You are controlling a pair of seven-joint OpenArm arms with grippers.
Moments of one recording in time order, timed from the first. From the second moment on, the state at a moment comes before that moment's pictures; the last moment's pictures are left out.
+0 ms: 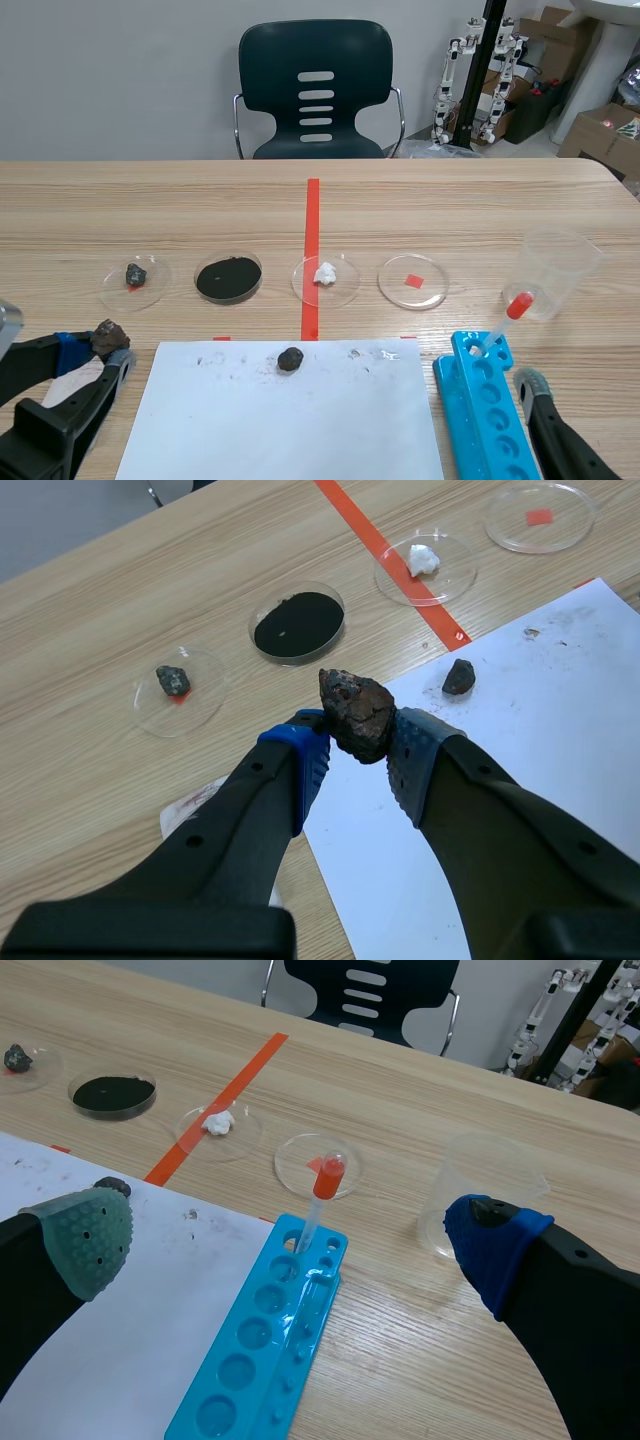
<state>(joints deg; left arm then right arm) 57.4 -17.2 -1.2 123.1 5.5 -7.5 -6.7 -67.2 20.0 10.5 117.8 4.4 9.0 30.9</state>
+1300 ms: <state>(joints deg) 32.4 -17.2 -1.4 123.1 -14.9 9.6 52.0 -67.2 20.0 10.5 117.8 4.4 9.0 30.9</state>
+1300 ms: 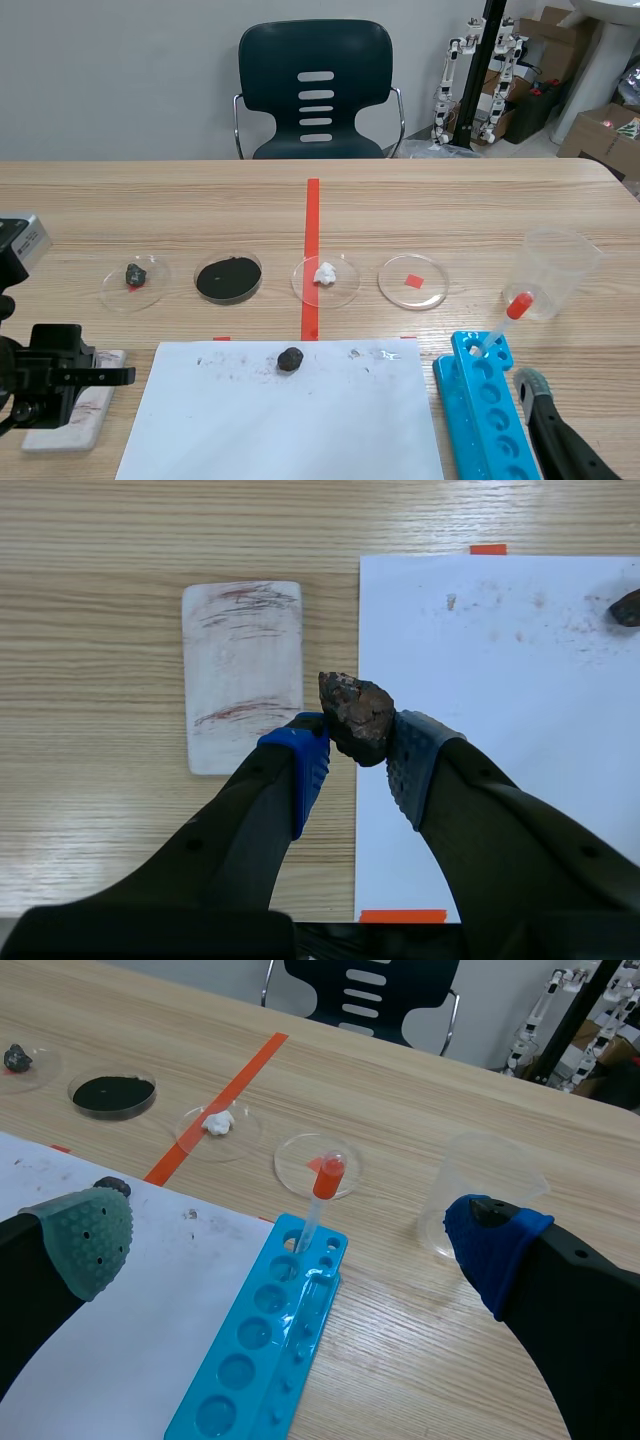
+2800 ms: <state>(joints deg) 13.7 -17.0 -4.5 93.3 -12.9 9.9 66.1 -67.2 20.0 10.5 117.8 4.4 9.0 30.9</state>
